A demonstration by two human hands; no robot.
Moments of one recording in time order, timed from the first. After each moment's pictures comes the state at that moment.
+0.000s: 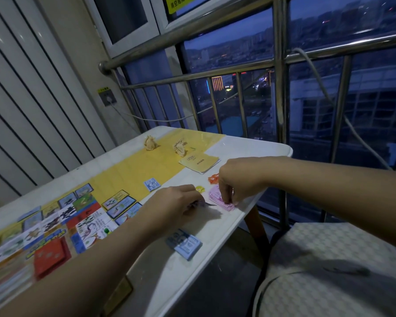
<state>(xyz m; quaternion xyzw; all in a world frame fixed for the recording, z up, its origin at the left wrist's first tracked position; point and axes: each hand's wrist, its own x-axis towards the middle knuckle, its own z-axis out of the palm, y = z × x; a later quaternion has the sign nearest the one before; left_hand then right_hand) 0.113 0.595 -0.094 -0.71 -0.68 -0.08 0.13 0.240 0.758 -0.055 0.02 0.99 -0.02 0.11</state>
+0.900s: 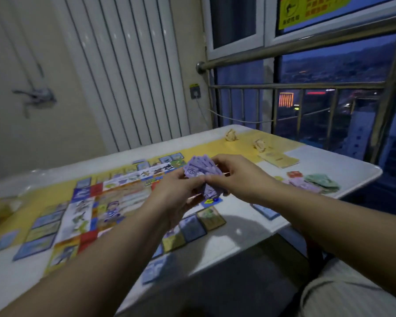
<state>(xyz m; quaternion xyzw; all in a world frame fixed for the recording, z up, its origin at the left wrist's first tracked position) 0.185 0.424 -0.036 -0.15 -0.66 -0.71 -0.19 0.226 0.561 -0.032 -0.04 0.89 -0.43 -0.14</state>
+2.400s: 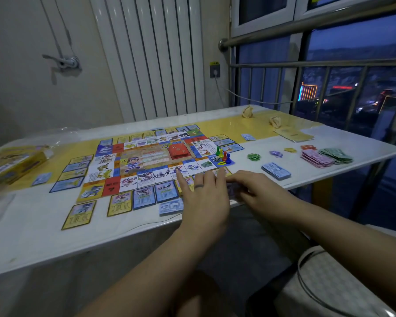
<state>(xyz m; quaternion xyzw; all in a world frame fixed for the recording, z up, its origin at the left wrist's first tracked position) 0.256 0.406 -0.127 -0.26 -0.95 -0.02 0.16 0.275 0.544 -0.122 -0.13 0.95 -0.25 -0.14</state>
